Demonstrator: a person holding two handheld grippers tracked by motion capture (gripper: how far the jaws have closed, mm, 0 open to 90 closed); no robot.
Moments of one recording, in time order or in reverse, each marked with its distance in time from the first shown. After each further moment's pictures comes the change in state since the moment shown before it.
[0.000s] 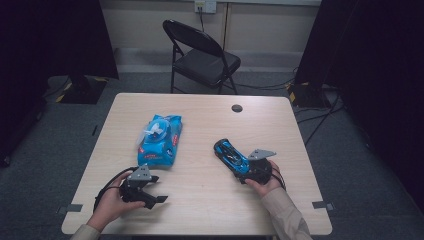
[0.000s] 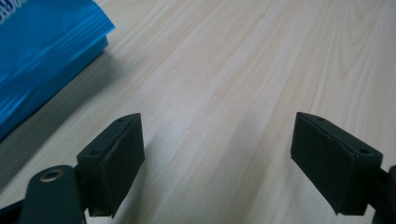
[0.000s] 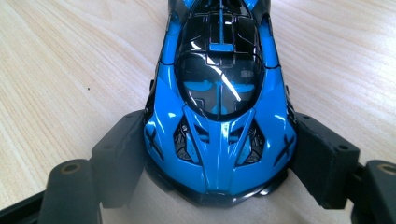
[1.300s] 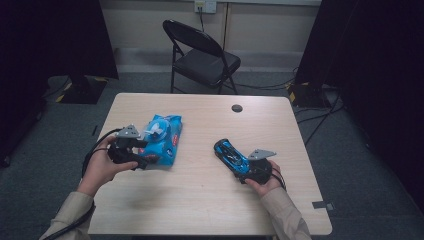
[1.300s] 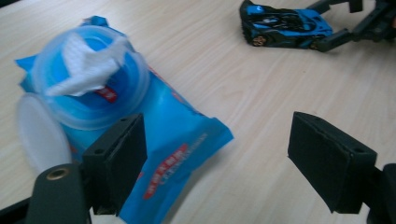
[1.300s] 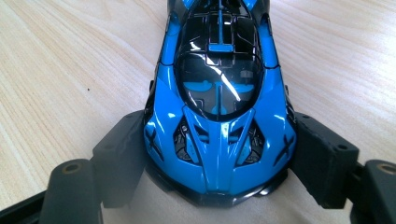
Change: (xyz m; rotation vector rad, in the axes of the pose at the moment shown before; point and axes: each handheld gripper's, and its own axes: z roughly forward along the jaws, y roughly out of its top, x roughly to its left) left arm 0.051 0.082 -0.061 -0.037 0.160 -0.078; right arm 0.000 0.000 0.000 0.000 -0.003 0.006
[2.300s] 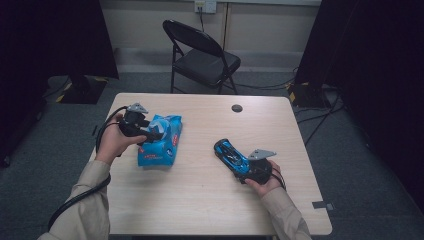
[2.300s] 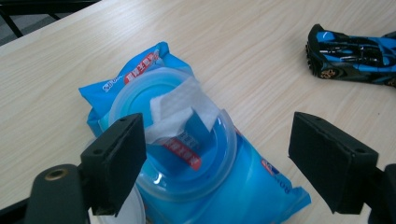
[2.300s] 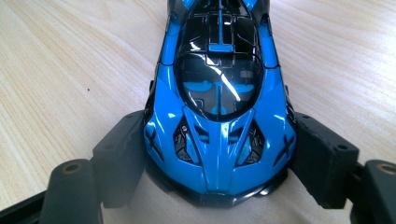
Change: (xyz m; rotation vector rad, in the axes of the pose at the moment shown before) left arm 0.048 0.045 0.033 0.043 0.086 -0.055; right arm 0.000 0.000 0.000 -0.001 0.000 0.001
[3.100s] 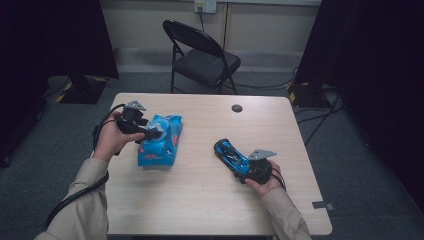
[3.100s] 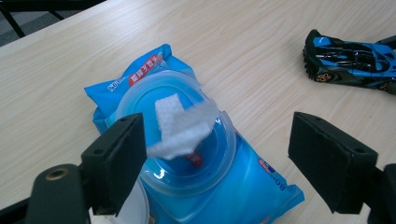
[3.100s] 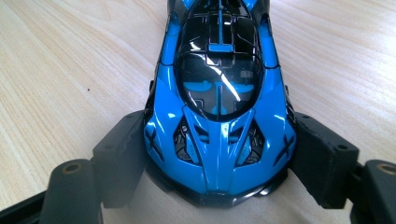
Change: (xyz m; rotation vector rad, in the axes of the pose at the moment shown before) left arm 0.002 0.004 -0.010 0.007 -0.003 -0.018; right arm 0.000 0.000 0.000 0.000 0.001 0.000
